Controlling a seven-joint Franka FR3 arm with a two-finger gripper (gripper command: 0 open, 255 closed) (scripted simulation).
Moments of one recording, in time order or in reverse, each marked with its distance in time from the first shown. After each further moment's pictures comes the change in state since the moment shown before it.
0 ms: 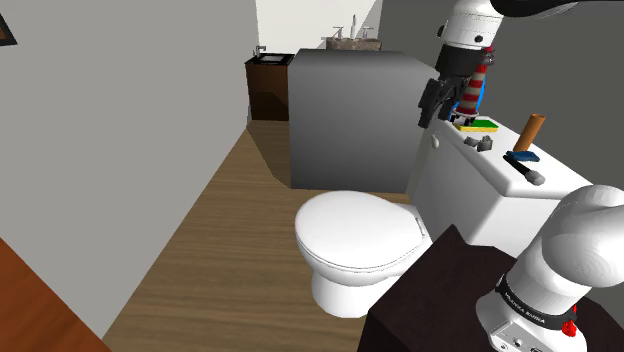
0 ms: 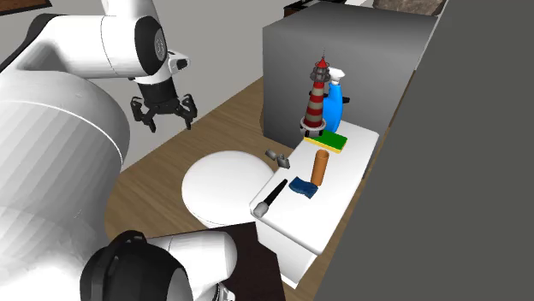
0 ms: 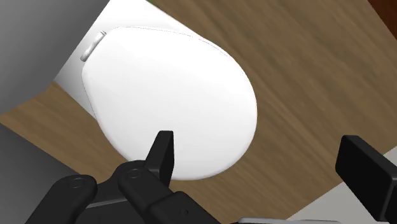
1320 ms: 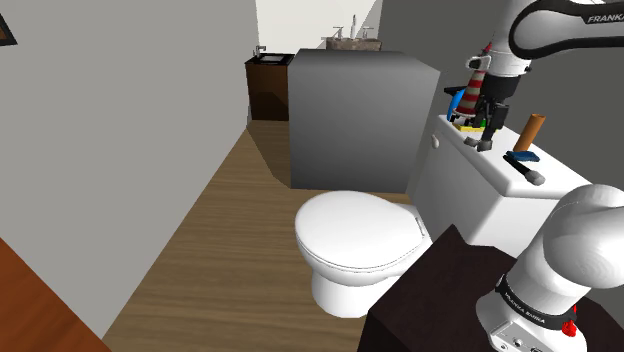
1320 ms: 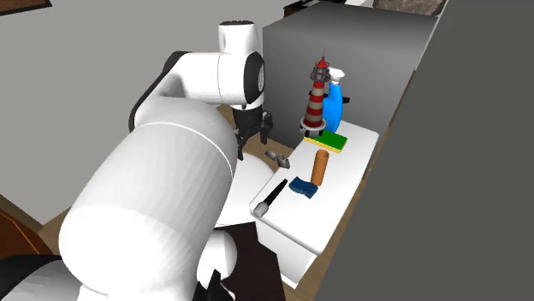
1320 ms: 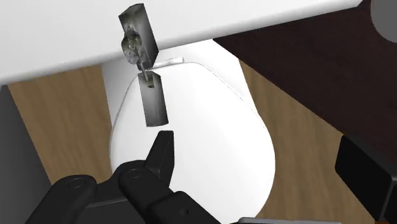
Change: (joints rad) arm 0.029 -0.017 -0.472 -0.096 -0.423 0.035 -0.868
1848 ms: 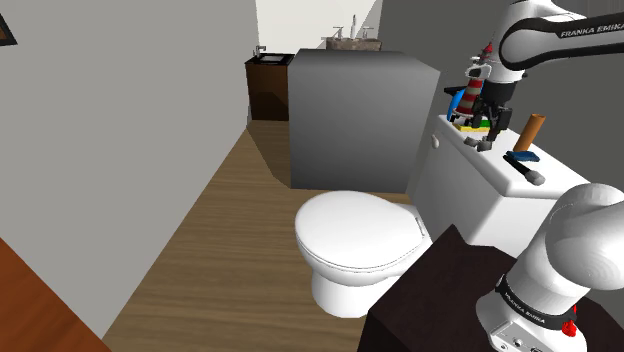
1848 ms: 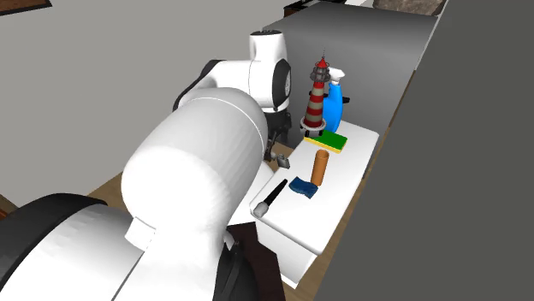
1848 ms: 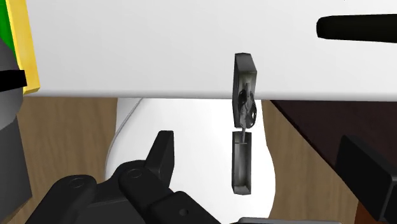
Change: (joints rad) arm 0.051 0.129 -0.178 0.063 -0.114 0.100 -0.285
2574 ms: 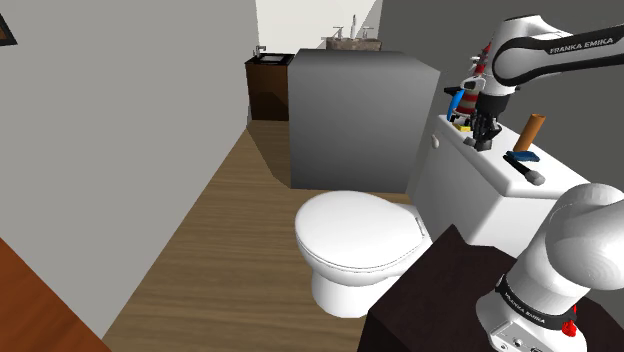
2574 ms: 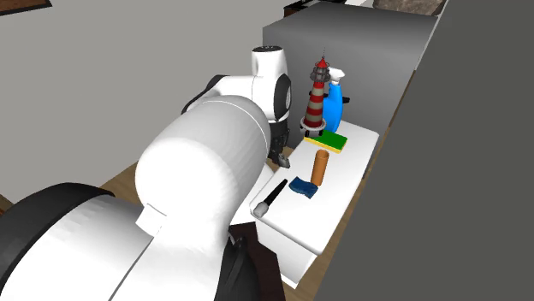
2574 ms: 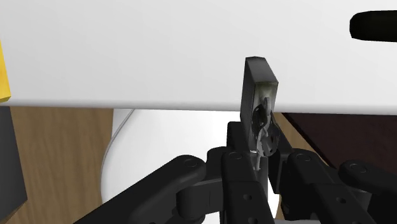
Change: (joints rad) arm 0.001 0.025 -0.041 -0.063 -0.024 0.092 0.001
